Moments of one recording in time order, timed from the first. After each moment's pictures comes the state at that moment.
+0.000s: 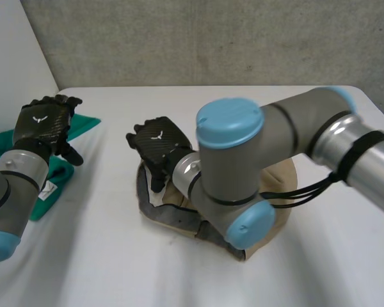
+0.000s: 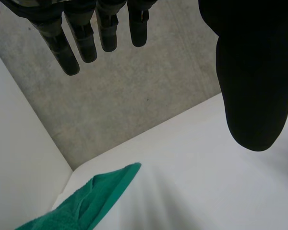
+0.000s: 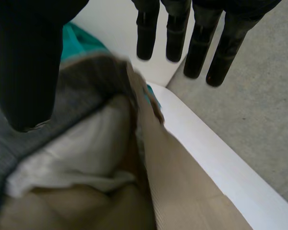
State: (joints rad) left arm 4.53 -1.76 -1.80 3.53 -1.54 3.32; right arm 2.42 -0.71 0.74 0.14 1.44 2.83; left_hand 0.19 0.20 0.21 0.20 0.05; right_hand 0.32 0.37 0.36 0.36 0.19
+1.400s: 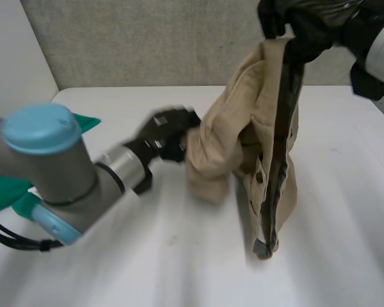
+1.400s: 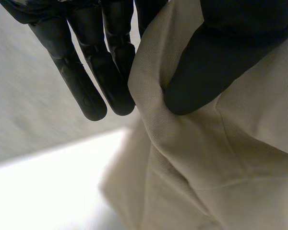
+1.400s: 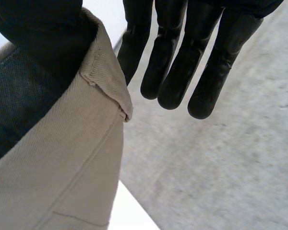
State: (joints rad) left arm 4.20 -2.02 -1.43 3.41 -1.23 2.98; right arm 1.92 -1.44 1.01 0.34 1.15 2.89; left_hand 1.14 1.19 1.18 1.19 0.97; right_hand 0.99 1.18 1.18 1.19 0.98
